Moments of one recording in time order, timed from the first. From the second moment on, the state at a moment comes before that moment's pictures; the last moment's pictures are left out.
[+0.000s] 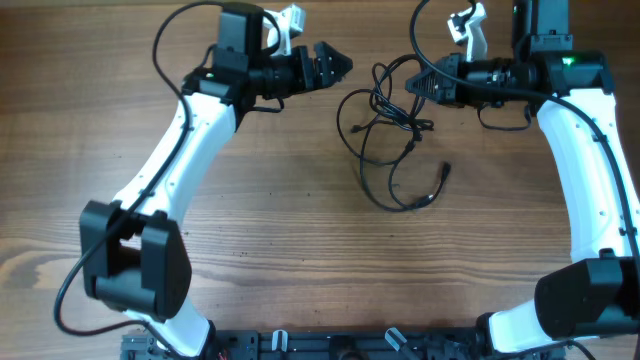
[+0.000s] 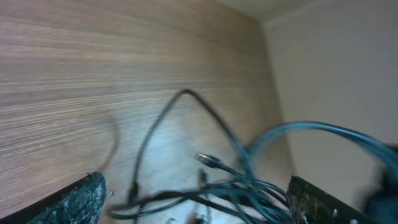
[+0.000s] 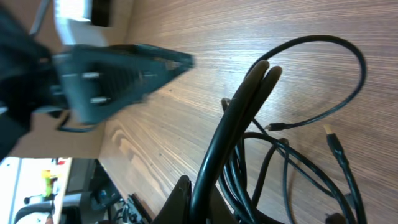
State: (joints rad) left arm -0.28 1.82 1.48 -0.35 0.71 -0.53; right arm 0.03 1.68 1.62 -0.99 -0.85 0.13
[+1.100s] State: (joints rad) left arm -0.48 1.90 1.52 -0.41 0.61 -0.51; right arm -0.02 1.50 1.61 -1.05 -0.40 0.37
